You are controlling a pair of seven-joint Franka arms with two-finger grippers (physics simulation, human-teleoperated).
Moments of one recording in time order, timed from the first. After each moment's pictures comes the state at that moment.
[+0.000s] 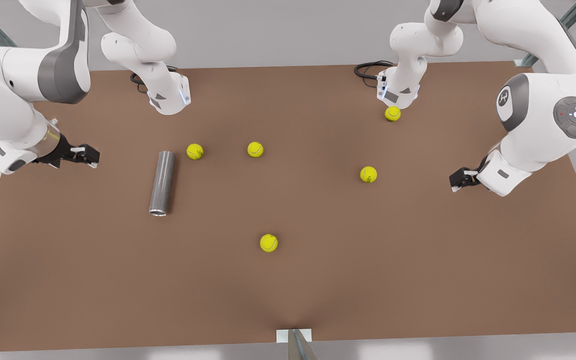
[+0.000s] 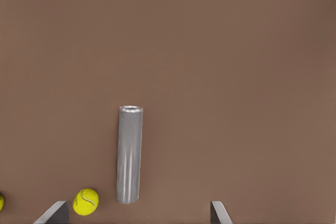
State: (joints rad) left arm -0.11 0.26 0.03 -1.30 0.01 1.56 -0.07; right arm 0.06 0.05 -0.04 -1.49 -0.10 1.45 -0.01
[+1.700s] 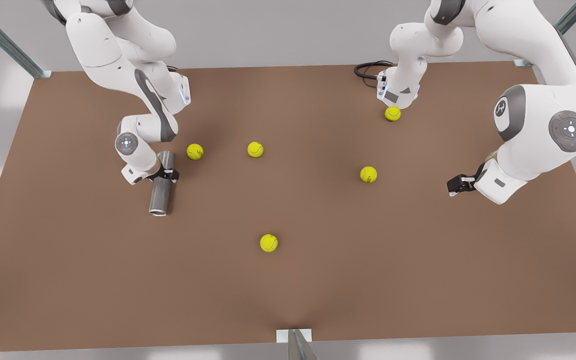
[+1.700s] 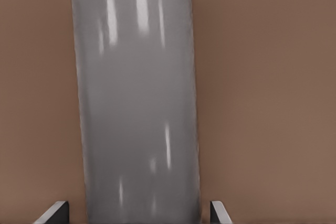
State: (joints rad) left arm -0.11 0.29 0.03 -1.31 0.00 1.56 -0.09; right arm 0.12 0.16 -0.04 -2.67 -0.02 2.77 0.19
